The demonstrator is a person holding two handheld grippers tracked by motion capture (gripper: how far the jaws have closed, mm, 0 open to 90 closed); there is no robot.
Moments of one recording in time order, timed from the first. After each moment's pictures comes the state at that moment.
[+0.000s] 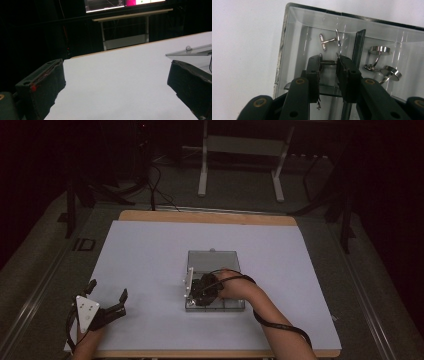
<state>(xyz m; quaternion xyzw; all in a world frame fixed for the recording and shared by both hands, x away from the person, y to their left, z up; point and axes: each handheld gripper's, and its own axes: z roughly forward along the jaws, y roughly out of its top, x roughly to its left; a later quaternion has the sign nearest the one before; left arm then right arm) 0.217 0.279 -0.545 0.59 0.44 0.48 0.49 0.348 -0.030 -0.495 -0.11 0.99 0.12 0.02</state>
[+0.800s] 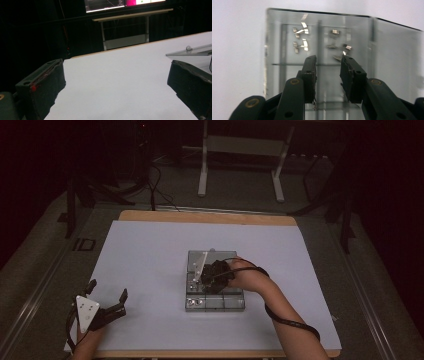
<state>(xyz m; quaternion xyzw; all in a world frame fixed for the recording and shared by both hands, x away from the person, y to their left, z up) 0.217 0.279 -0.545 0.59 0.44 0.48 0.49 0.361 -0.060 -0.445 -0.05 0.98 0.16 0.07</state>
